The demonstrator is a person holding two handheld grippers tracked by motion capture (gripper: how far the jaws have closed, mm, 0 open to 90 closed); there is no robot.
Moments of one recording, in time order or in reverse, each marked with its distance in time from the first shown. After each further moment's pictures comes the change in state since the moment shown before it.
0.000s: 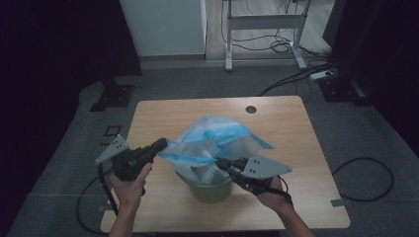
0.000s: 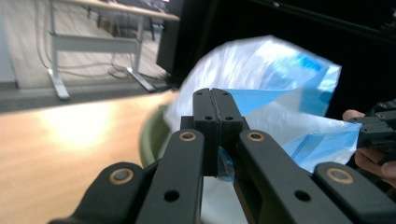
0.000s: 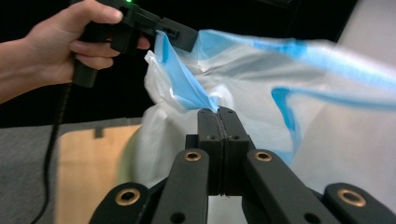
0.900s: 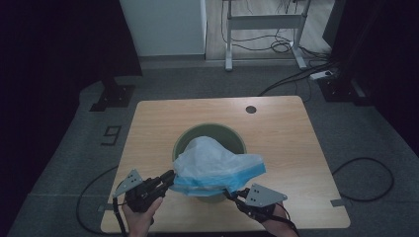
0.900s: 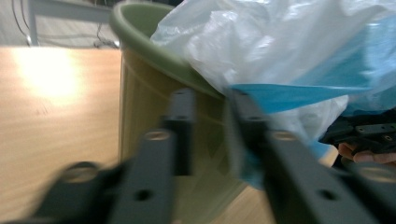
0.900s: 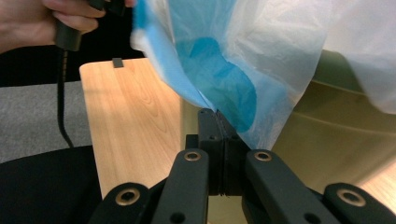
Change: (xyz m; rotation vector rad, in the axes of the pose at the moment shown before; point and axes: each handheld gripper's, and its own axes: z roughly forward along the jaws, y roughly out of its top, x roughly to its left) left arm -0.010 -0.079 0.000 0.044 -0.012 -0.013; right arm 0.032 -0.084 -0.012 0.169 0.011 0.075
